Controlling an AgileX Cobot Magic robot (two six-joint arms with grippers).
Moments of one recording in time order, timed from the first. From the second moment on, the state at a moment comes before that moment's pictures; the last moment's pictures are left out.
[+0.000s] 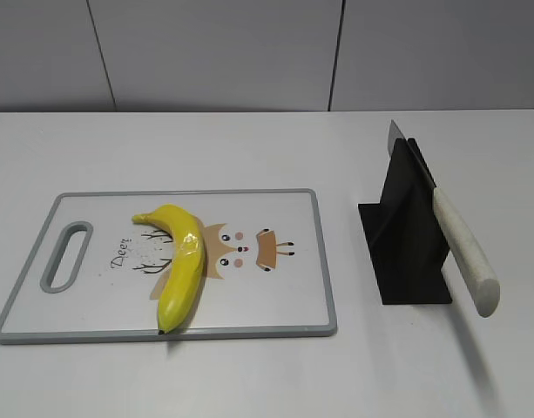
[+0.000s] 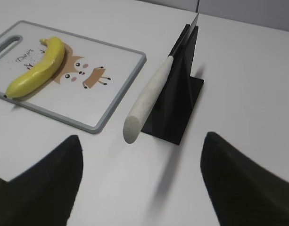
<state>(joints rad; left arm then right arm) -0.03 -0.01 -0.46 0.05 1.08 0.10 0.47 0.18 -0.42 0.03 0.74 0.03</state>
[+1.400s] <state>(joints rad) -0.03 -0.01 -0.46 0.05 1.08 0.10 0.42 -0.01 -0.42 0.02 0.94 -0.06</state>
